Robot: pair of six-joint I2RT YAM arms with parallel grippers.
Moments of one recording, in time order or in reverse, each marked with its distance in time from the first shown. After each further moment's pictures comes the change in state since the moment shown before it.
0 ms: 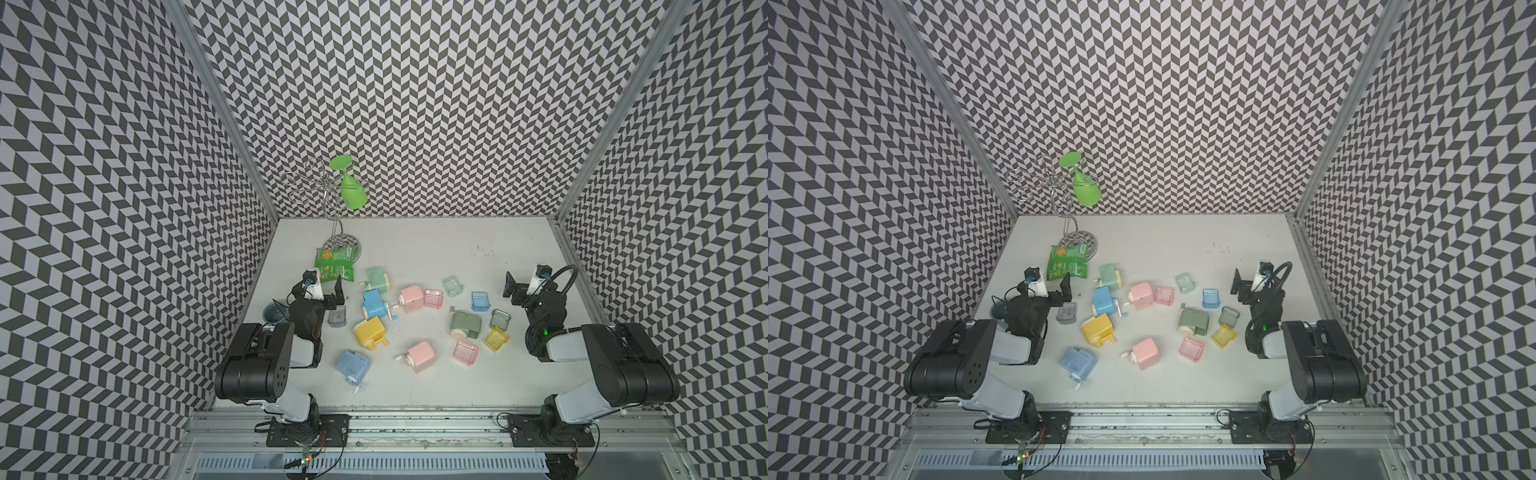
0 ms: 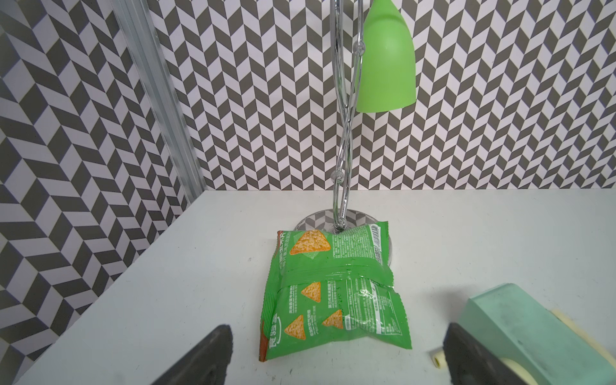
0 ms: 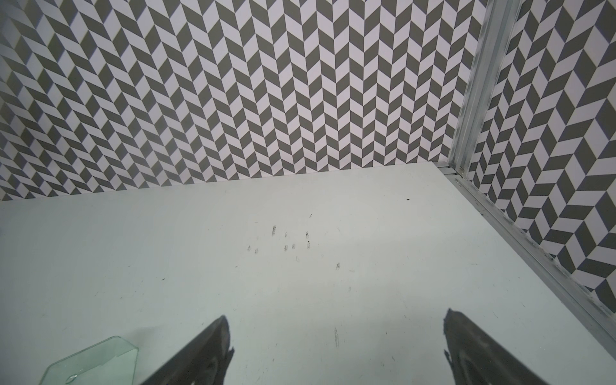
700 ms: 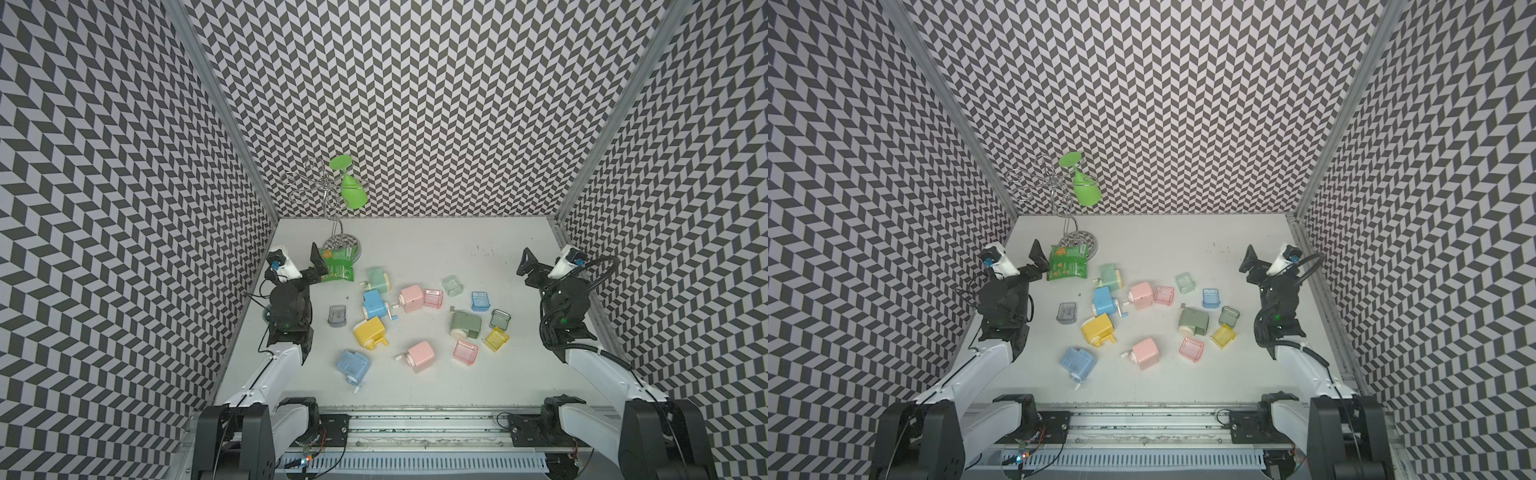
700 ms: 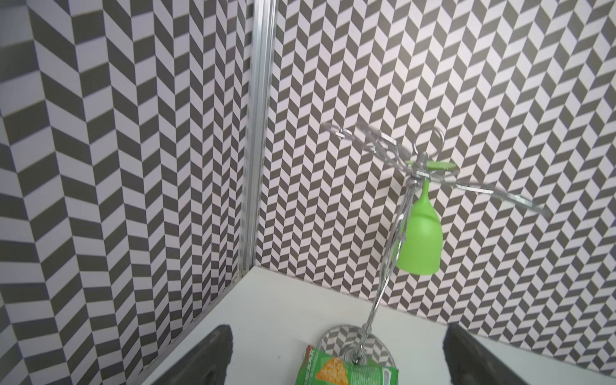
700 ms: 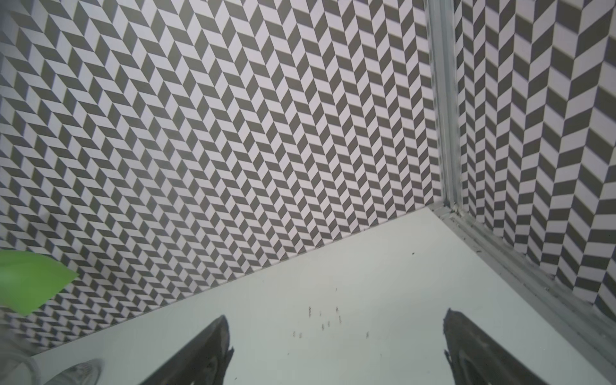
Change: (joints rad) left arm 0.006 -0.511 0.248 -0.530 -0.201 -0.197; right arm -0.003 -0.465 0.163 -0.526 0.002 0.297
